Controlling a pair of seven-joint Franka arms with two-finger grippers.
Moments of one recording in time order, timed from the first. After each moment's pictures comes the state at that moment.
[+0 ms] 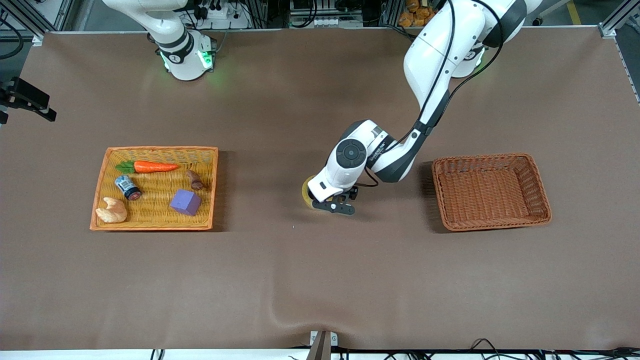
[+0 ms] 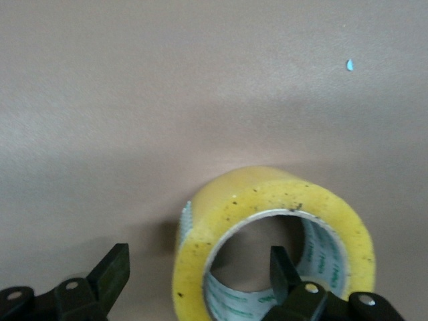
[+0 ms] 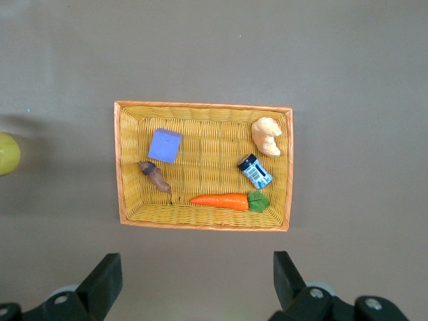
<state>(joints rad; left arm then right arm) -0.56 0.85 -0.20 -1.45 0.09 2.36 -0.55 0.01 -0.01 -0.07 -1.45 0.01 1.44 -0.10</state>
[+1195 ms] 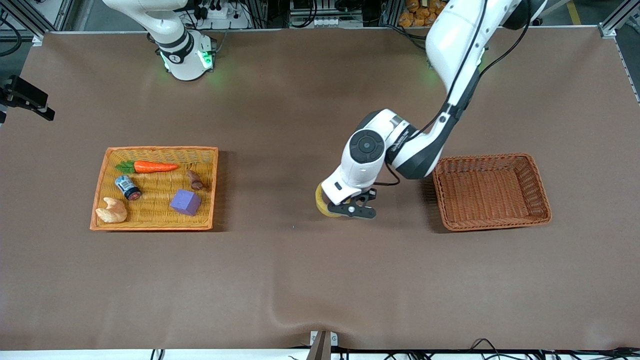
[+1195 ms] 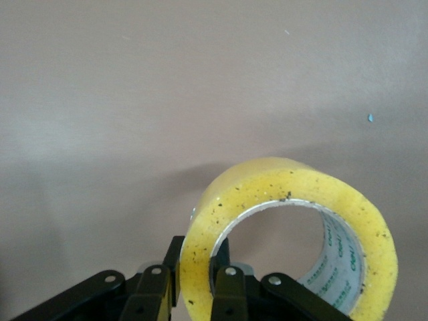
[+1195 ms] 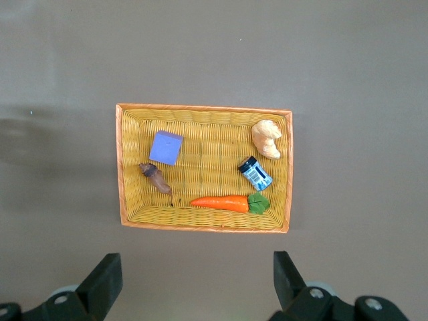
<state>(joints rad) -0.49 0.67 -0.20 -1.42 0.12 2.12 -0.55 0.01 -0.01 -0.07 -1.44 0.01 1.44 -0.10</state>
